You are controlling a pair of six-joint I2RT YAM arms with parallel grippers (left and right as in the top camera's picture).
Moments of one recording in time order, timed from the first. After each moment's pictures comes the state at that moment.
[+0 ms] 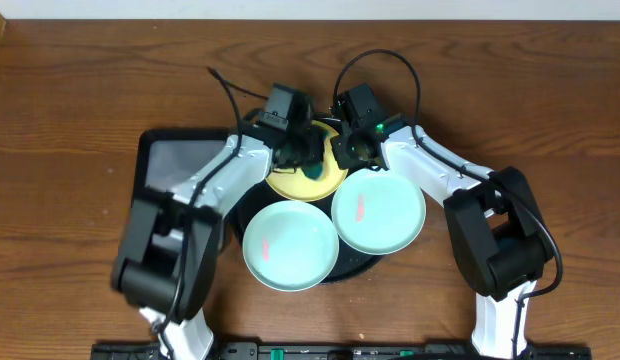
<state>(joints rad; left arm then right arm) -0.38 1.87 1.22 -0.41 0.27 -0.46 0.51 2.07 1.41 -0.48 -0.04 0.17</state>
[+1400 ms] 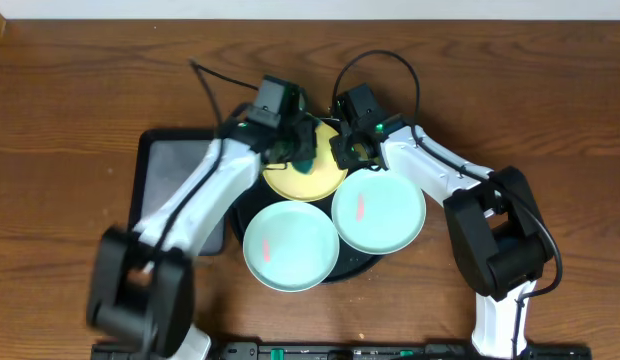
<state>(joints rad) -0.38 1.69 1.24 -0.58 0.20 -0.44 0.51 2.07 1.41 -0.48 -0.05 0.17</state>
